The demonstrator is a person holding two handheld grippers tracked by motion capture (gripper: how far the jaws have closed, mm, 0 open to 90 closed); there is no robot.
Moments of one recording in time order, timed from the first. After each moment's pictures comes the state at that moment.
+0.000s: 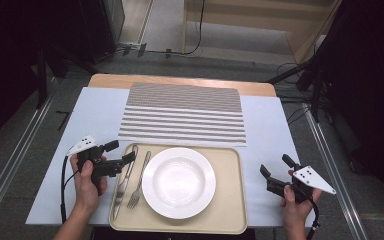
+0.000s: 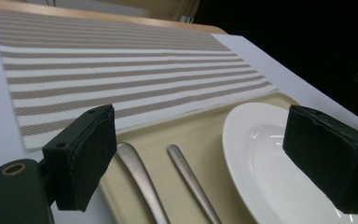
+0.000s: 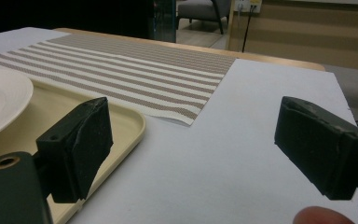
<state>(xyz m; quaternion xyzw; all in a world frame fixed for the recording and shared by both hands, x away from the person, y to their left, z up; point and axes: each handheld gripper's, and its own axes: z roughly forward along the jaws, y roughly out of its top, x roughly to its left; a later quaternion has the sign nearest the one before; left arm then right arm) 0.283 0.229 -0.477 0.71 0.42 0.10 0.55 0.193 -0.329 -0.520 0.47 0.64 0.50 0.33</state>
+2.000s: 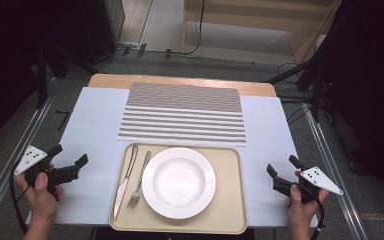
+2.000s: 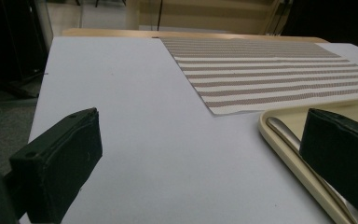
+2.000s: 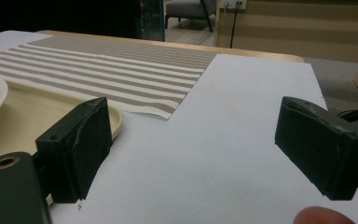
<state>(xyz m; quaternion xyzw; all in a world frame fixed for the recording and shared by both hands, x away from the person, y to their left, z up) 0.258 0.333 -0.487 0.67 0.48 0.26 0.50 0.191 -0.346 -0.524 0.50 0.63 0.49 0.34</state>
